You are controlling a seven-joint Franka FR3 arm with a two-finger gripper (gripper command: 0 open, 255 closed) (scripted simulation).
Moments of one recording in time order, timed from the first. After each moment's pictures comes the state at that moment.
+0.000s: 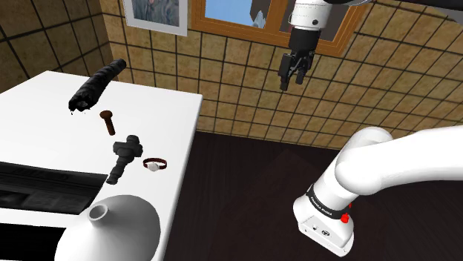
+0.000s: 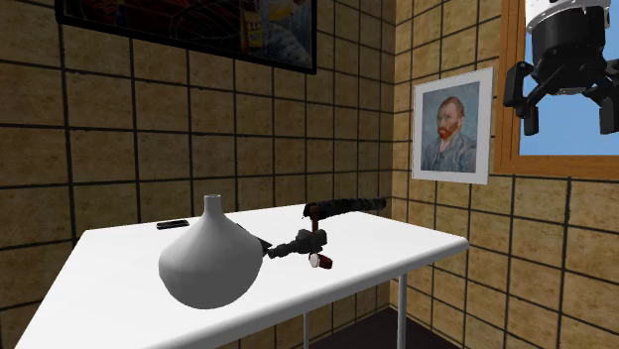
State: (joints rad) arm -0.02 -0.77 -0.02 -2.38 -0.02 1.47 0.02
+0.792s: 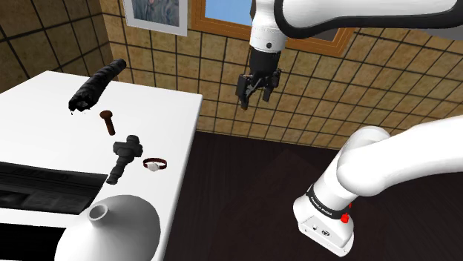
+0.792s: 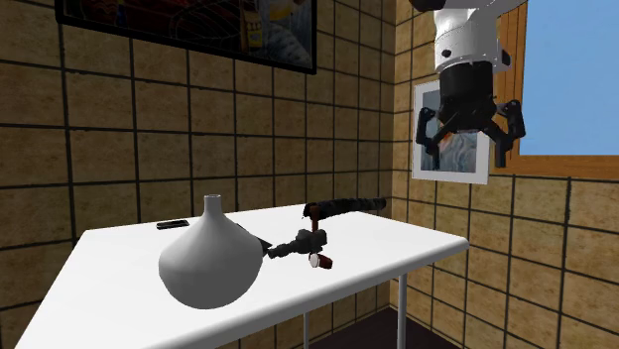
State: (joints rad) arm 0.03 -0.66 0.21 -2.44 0.11 1.71 0.32
